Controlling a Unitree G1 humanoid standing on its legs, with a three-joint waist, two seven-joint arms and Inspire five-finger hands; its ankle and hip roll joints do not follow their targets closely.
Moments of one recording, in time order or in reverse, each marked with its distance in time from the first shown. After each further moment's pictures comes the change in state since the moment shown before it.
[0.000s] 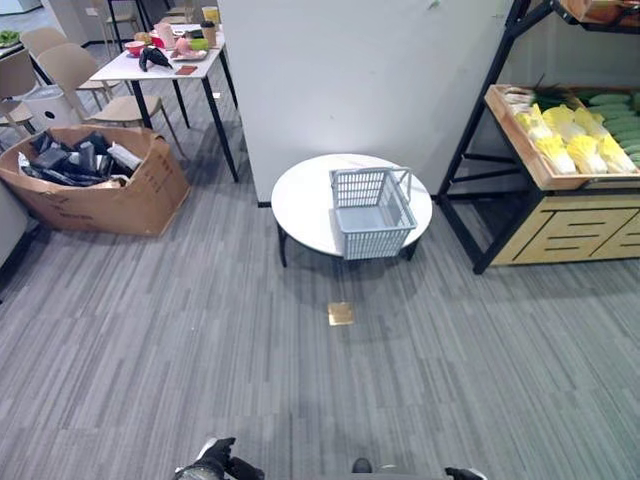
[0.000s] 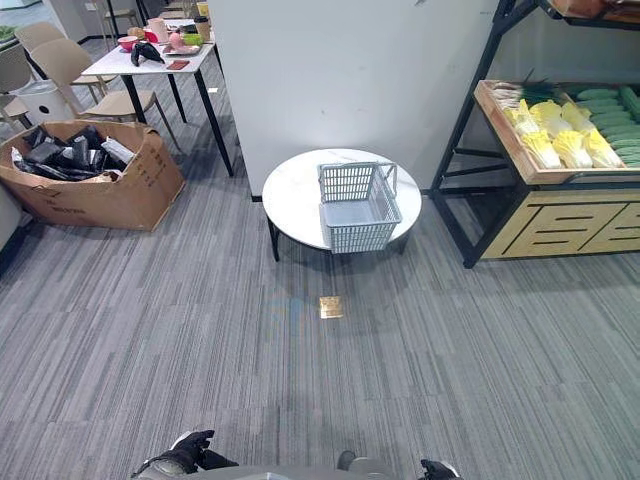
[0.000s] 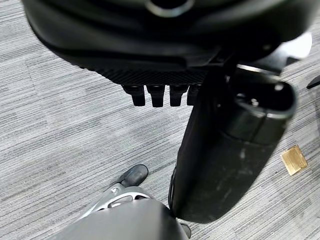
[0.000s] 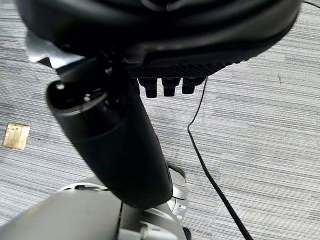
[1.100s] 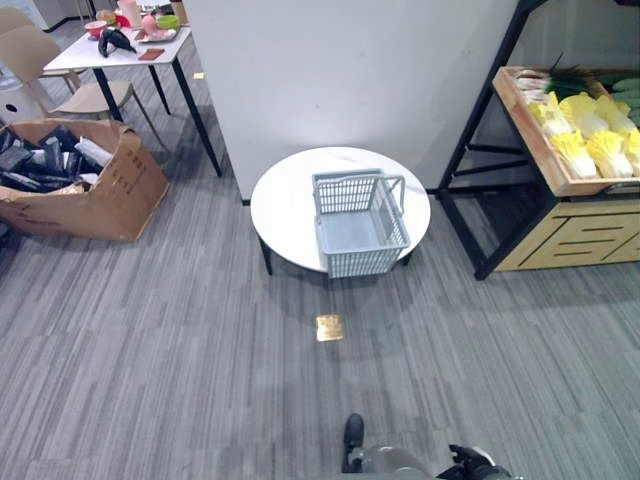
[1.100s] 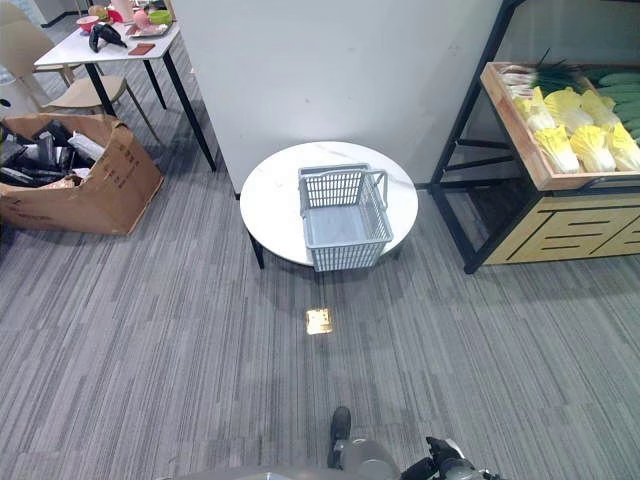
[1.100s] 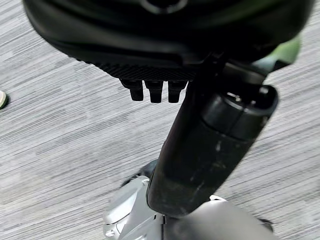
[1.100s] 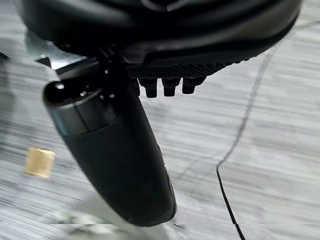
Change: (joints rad) left arm 0.050 0.031 0.042 0.083 -0.019 0.049 0.001; right arm -0.032 -0.047 -0.004 -0.068 0.011 -0.009 -0.001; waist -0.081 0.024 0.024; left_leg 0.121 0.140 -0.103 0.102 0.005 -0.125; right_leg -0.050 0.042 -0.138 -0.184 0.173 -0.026
